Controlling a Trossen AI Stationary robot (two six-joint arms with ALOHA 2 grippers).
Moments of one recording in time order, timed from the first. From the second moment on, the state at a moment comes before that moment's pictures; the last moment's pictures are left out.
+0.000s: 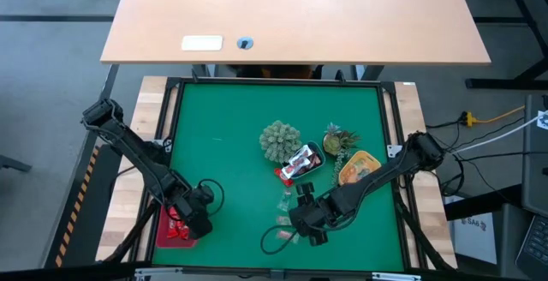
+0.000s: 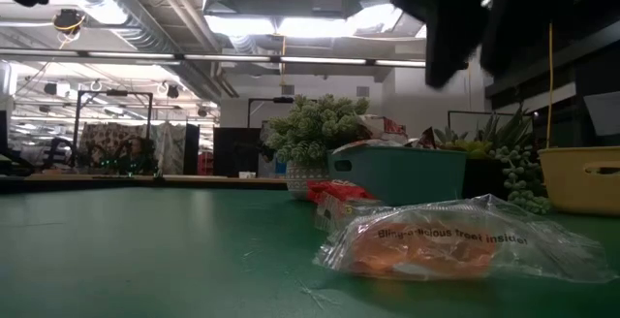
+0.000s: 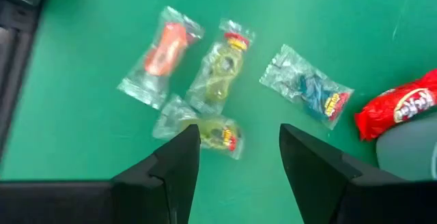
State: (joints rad) left arm -0.73 1.38 0.94 -0.76 0.11 -1.48; right arm 0.54 1.89 1.48 -0.79 0.14 0.23
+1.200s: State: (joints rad) left arm -0.73 1.38 0.94 -0.70 -0.01 -1.48; right arm 0.47 1.90 1.12 -0.34 -0.07 0.08
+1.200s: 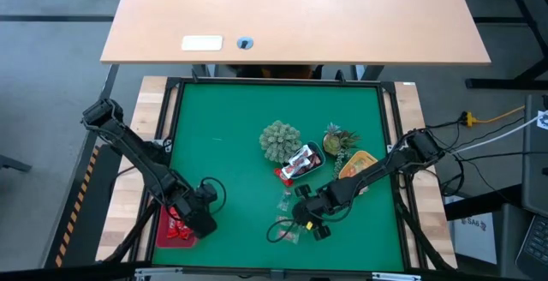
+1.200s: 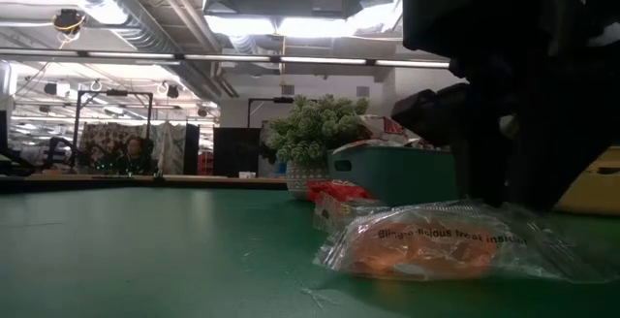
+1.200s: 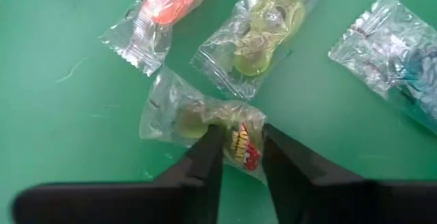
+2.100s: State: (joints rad) left arm -0.67 1.39 0.94 -0.22 -0.62 -1.13; right arm 0.47 1.54 1.13 -0.96 -0.07 0.28
